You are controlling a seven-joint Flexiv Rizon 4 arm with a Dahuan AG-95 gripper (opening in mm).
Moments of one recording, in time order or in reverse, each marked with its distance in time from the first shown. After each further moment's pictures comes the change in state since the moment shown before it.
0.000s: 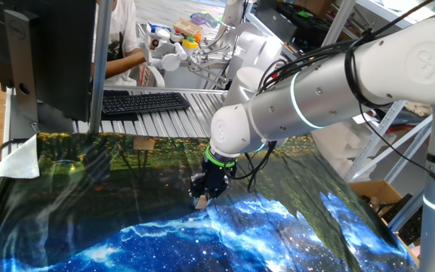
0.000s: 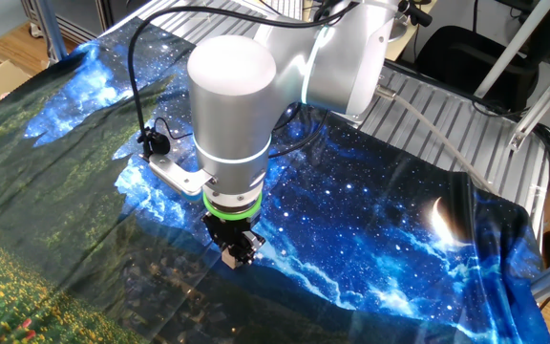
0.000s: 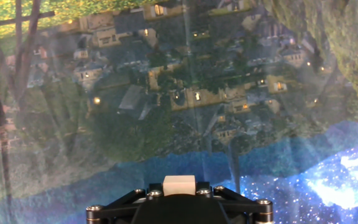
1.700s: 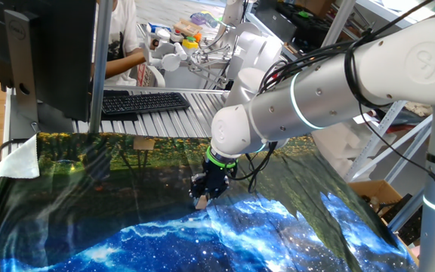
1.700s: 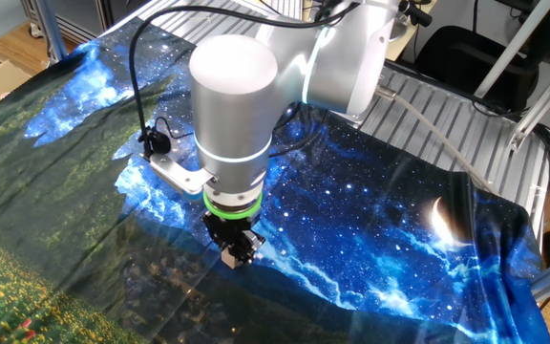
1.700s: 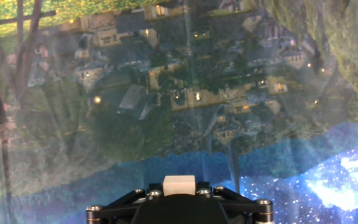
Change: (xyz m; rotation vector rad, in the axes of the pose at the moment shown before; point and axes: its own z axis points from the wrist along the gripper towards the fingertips) arm 0.001 0.000 0.000 -0.004 -0.002 -0.007
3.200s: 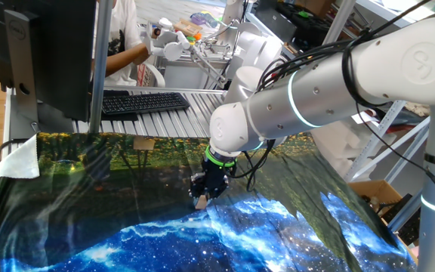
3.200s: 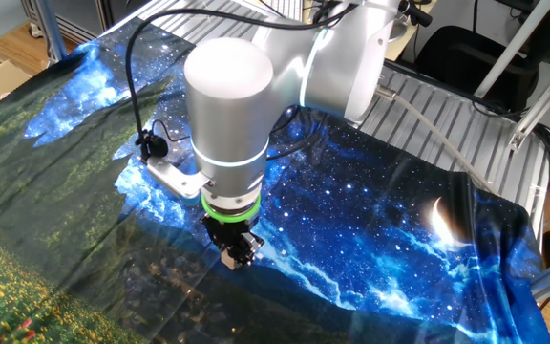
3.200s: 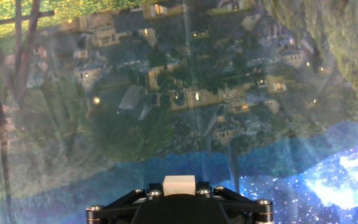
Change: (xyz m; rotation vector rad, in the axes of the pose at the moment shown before) arm -0.002 0.001 0.006 0.007 0.019 0.008
